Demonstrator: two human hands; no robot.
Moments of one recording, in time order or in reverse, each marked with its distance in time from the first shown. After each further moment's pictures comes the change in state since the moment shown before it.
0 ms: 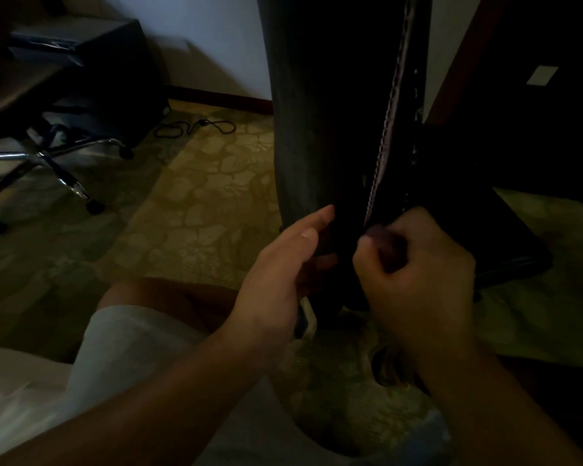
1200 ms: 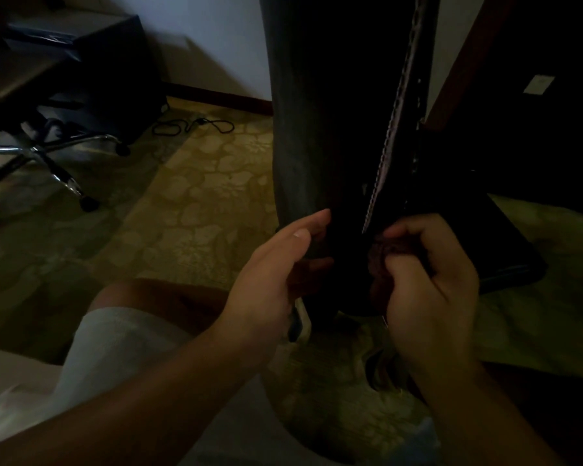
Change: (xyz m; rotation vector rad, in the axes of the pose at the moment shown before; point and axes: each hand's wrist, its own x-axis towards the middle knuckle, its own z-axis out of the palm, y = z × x) left_hand 0.006 0.002 -0.004 -0.015 0.036 -0.028; right_hand -0.001 -0.002 -0.006 0.571 -0.025 0.169
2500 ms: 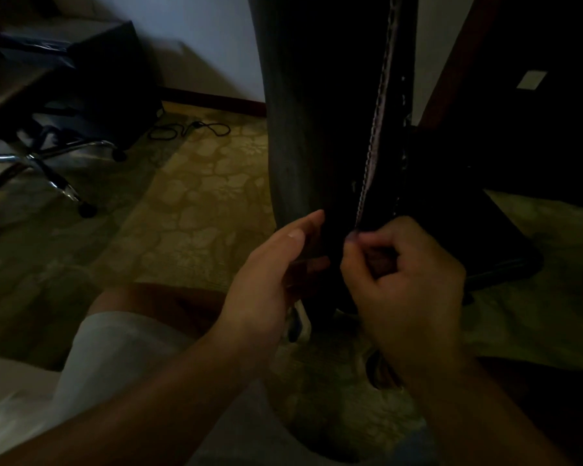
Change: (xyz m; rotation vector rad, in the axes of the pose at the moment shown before) left_hand -0.004 0.004 0.006 -0.030 0.013 -0.048; right_hand 0.001 0.001 0.009 -0.382 0.055 -0.229
